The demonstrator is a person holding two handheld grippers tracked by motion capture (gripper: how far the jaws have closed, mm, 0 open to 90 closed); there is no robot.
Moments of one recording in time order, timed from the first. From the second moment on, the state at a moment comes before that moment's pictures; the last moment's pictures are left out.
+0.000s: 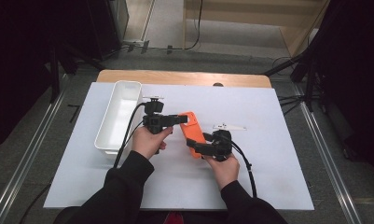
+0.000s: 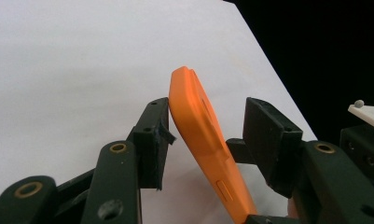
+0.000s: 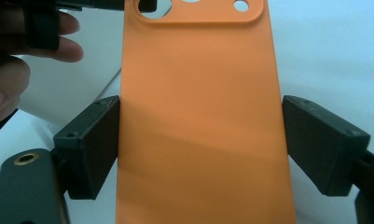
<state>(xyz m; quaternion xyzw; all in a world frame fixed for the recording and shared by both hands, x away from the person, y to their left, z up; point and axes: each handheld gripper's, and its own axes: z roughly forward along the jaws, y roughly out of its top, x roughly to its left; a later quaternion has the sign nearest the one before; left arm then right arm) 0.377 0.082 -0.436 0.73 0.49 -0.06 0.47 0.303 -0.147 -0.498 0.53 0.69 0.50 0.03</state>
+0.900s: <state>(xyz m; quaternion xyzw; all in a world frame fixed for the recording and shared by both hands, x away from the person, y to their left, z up) 0.378 0.084 -0.436 0.72 0.51 -0.07 0.47 0.301 -0.144 -0.499 0.52 0.69 0.50 0.04</state>
